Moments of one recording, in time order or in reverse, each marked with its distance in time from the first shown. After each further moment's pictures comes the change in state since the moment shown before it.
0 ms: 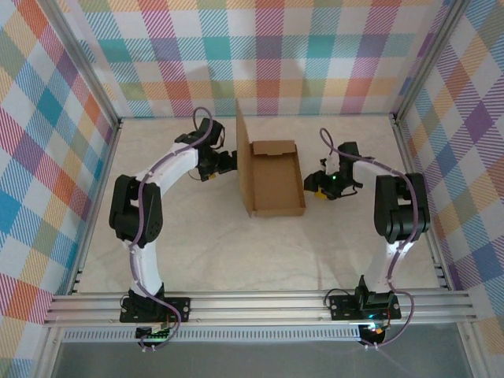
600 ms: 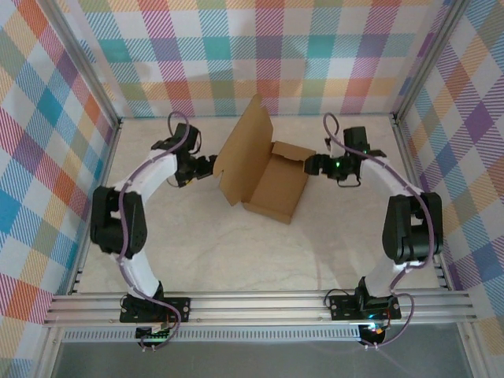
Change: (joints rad) left arm 0.113 -0.227 -0.267 0.005 -0.076 0.035; right arm 0.014 -0.153 0.126 0.039 0.136 -0.056
